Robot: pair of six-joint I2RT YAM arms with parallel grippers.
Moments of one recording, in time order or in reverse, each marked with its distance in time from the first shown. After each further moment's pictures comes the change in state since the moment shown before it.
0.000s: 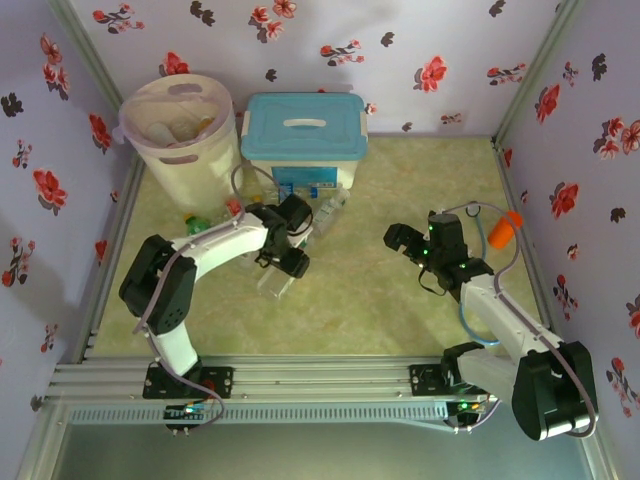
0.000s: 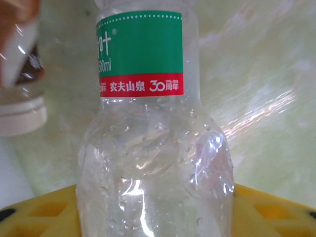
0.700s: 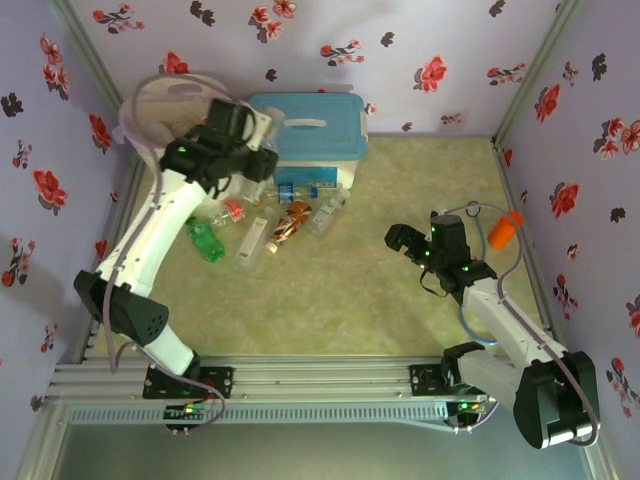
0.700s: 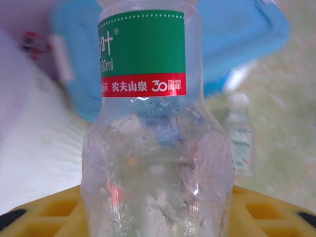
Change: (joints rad) left arm 0.287 -0.142 0.594 -0.080 -0.088 0.166; right arm 0.000 -0.047 0.000 -0.031 0.000 0.000
